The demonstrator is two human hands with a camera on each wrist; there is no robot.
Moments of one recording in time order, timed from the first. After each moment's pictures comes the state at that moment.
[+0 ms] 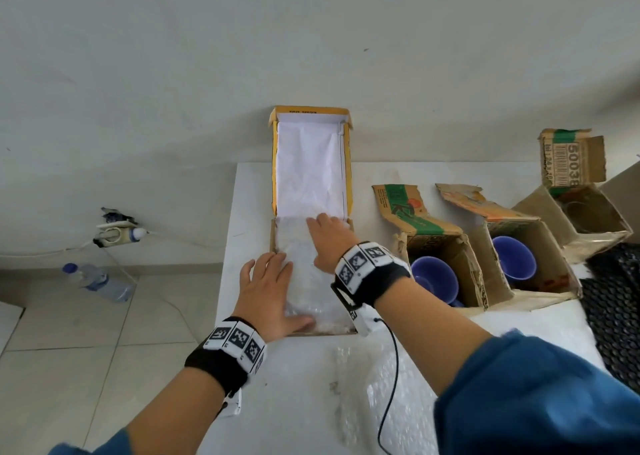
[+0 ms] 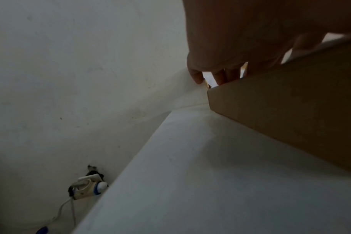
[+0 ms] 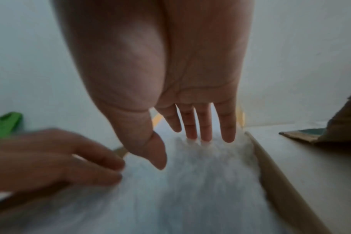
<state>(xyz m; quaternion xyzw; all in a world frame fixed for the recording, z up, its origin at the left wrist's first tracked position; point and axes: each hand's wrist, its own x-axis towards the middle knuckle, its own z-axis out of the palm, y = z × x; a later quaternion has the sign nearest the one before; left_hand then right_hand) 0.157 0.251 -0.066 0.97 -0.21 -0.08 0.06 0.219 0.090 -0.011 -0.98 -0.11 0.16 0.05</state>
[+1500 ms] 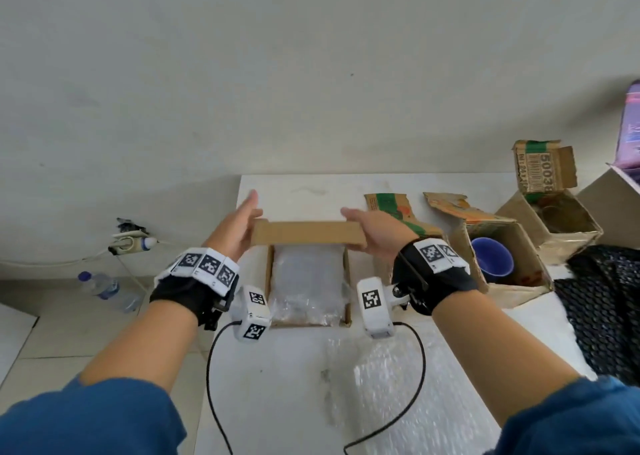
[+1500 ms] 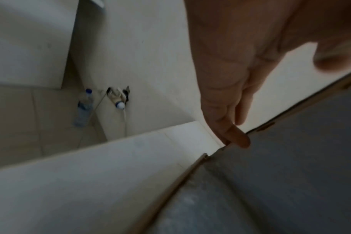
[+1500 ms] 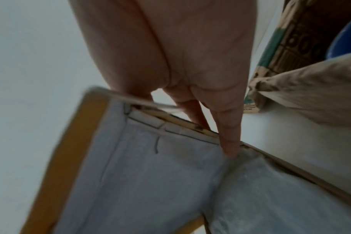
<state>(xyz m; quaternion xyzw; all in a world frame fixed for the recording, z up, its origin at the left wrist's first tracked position) 0.215 0.261 0.033 0.69 0.14 -0.16 0.70 0.186 0.023 0.049 -0.70 0.20 0.19 0.66</state>
